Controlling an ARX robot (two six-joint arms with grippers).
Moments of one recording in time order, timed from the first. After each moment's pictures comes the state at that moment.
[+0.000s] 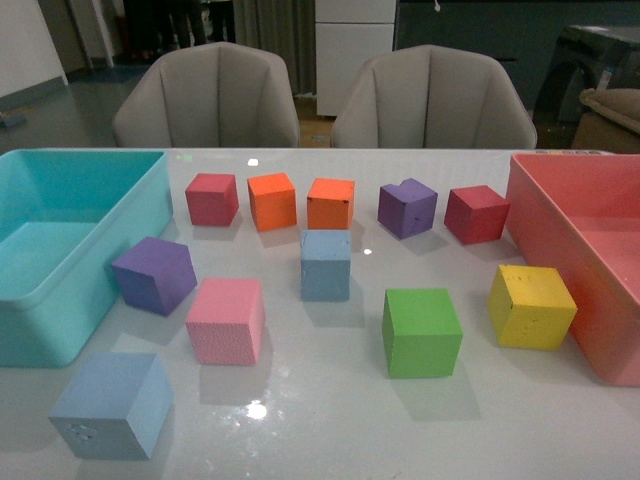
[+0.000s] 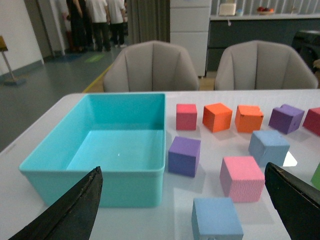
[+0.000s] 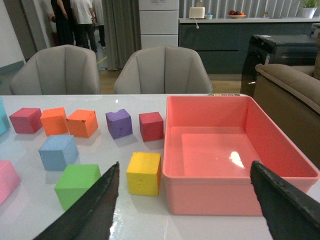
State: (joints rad) left arm 0.00 0.01 0.01 0.00 0.00 0.00; right arm 0.00 0.00 0.01 0.00 0.00 0.00
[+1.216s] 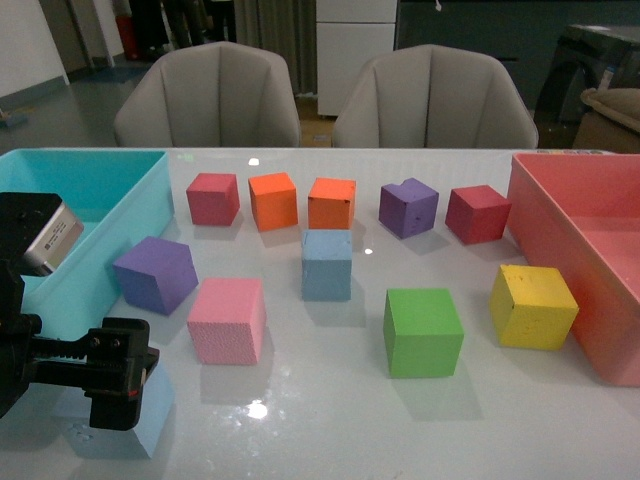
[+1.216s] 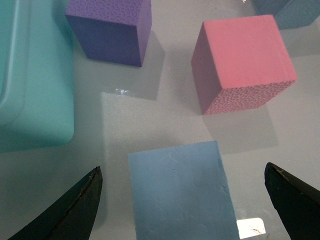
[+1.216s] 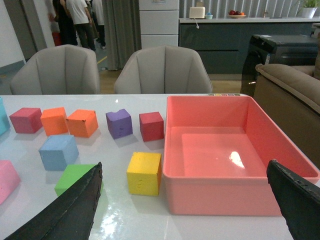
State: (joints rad) left arm -0.18 1.63 0.51 0.38 0.00 -0.04; right arm 0.00 0.00 0.01 0.00 0.00 0.00
